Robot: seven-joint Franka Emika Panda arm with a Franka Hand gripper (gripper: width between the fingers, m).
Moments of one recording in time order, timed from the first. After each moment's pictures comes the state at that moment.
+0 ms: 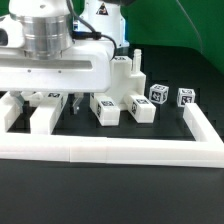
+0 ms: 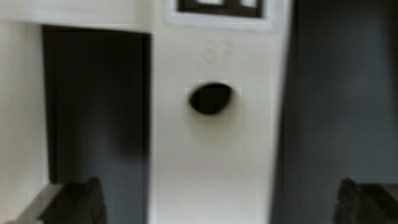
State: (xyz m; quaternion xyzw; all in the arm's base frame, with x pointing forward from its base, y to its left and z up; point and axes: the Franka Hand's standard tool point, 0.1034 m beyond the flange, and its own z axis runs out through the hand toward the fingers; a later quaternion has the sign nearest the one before) arm 0.561 -0.111 0.014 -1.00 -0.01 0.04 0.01
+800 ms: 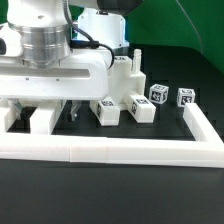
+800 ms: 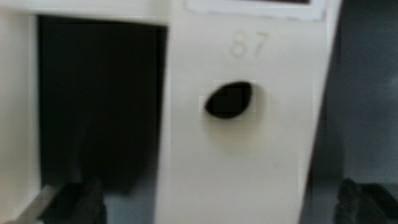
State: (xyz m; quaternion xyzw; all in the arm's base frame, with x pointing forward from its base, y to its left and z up) arm 0.565 -0.109 0.006 -1.00 0.00 0.04 0.01
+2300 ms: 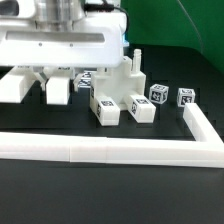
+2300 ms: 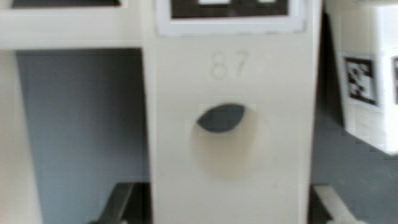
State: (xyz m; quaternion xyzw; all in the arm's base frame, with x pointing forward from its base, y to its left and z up) arm 0.563 -0.085 0.073 -1.00 0.01 0.02 0.02
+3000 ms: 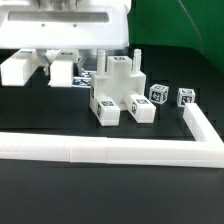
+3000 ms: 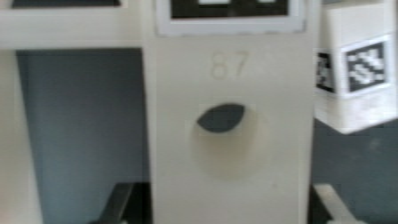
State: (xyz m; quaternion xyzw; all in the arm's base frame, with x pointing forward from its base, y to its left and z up) arm 0.557 -0.079 0.097 -1.00 0.01 0.01 0.03
